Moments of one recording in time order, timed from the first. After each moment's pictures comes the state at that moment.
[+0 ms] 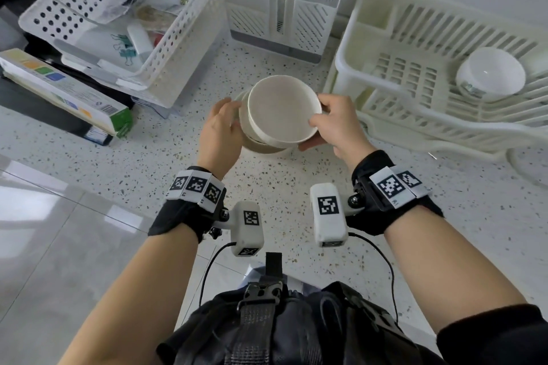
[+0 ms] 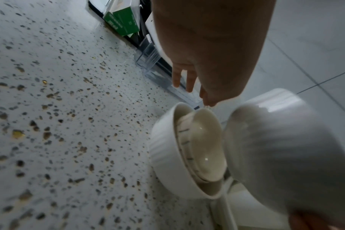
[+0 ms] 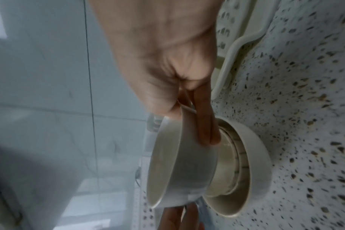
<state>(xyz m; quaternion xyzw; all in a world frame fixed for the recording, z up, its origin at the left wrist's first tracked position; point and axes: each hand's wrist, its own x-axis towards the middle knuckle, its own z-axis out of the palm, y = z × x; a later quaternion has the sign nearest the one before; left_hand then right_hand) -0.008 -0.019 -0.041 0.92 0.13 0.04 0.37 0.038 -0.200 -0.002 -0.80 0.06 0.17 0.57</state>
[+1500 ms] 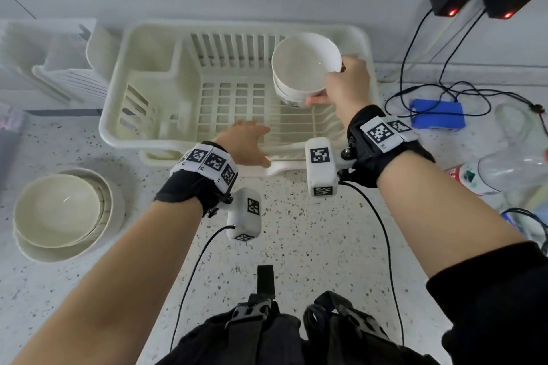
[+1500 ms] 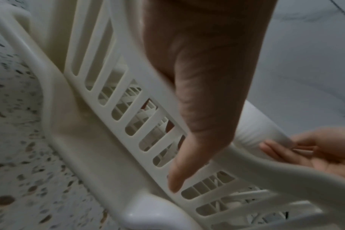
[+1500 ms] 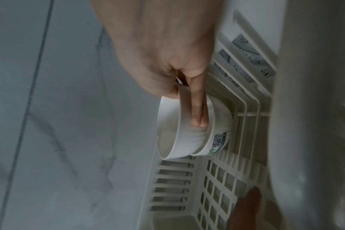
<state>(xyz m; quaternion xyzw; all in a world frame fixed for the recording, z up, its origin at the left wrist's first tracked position) 0.154 -0.350 -0.043 0.92 -0.17 -0.34 0.08 0.169 -0.530 0.004 -0.74 0.30 -0.02 0.59</state>
